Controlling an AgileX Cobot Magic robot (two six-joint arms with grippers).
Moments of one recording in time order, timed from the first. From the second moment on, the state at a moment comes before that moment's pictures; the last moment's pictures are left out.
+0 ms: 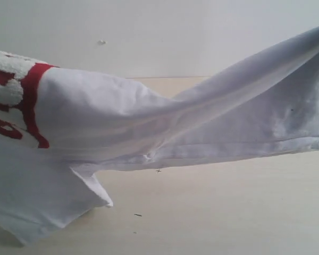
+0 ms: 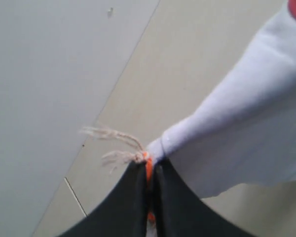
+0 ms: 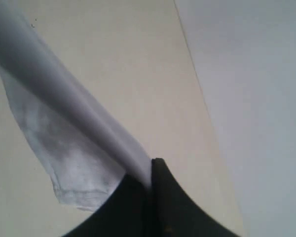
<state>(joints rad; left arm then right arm) -0.09 0.84 -1.16 -0.14 1.07 1.04 -0.10 1.06 -1.26 0.29 1.13 -1.30</state>
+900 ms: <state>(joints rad) -0.22 0.80 -1.35 0.09 1.24 0.72 -0.10 0.98 -1.29 0.30 1.17 -1.22</state>
